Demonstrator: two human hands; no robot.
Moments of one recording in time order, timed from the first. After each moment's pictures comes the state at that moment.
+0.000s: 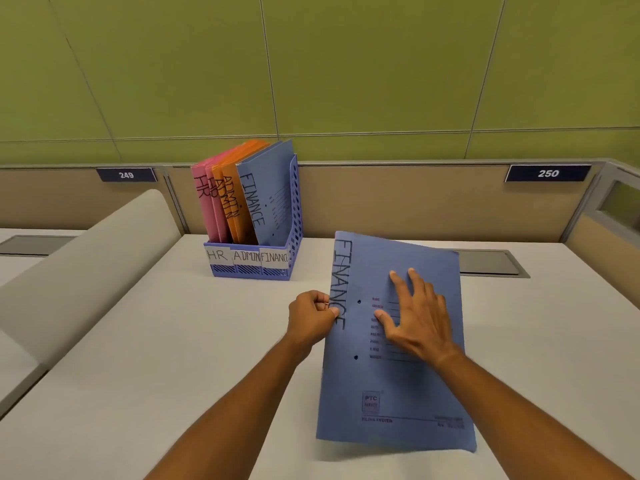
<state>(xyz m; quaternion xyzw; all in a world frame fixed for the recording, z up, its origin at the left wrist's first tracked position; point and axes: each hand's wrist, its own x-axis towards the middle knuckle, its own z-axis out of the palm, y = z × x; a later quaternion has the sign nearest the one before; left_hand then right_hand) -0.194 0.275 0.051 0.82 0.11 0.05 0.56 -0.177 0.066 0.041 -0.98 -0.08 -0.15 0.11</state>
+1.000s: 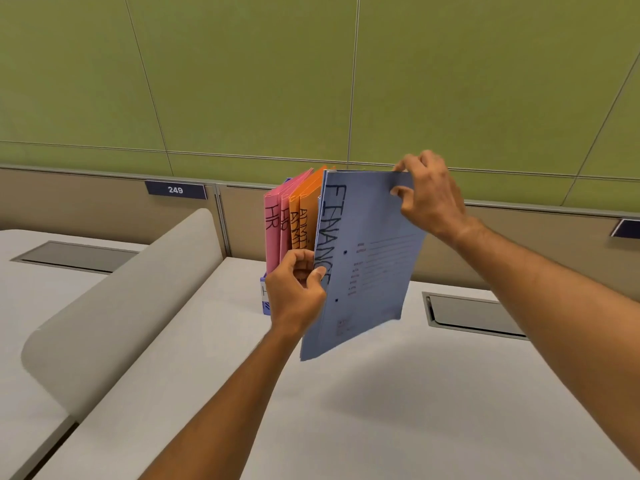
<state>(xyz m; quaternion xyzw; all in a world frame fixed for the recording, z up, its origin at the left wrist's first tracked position) -0.110 0.465 0.137 0.75 0.03 0.38 0.54 0.007 0.269 0.260 -0.88 -0.22 -0.37 0.19</state>
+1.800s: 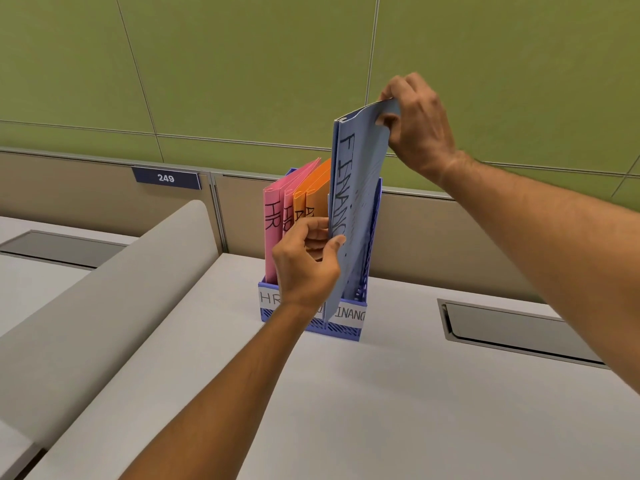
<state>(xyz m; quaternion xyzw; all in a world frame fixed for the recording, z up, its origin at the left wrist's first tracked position) -0.035 0.478 0.152 0.72 -0.04 0.47 0.50 0.095 0.337 0.316 -0.83 -0.29 -0.43 0.18</state>
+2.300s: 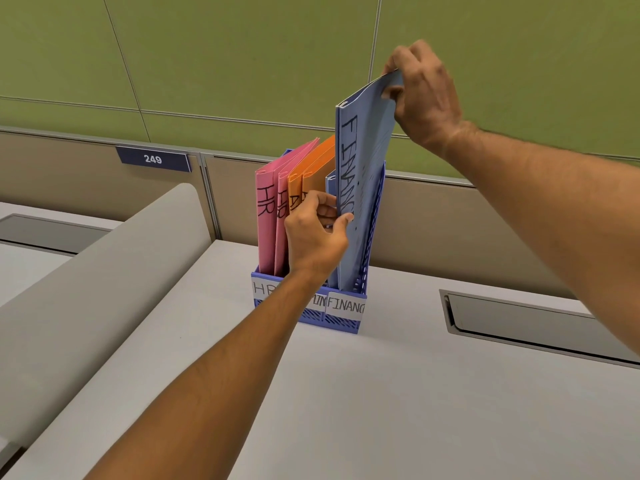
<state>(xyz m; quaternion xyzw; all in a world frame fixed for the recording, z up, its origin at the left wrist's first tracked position) 0.020 0.475 0.147 0.76 -0.02 0.43 0.49 0.140 0.340 0.311 -0.85 -0.27 -0.43 0.14</state>
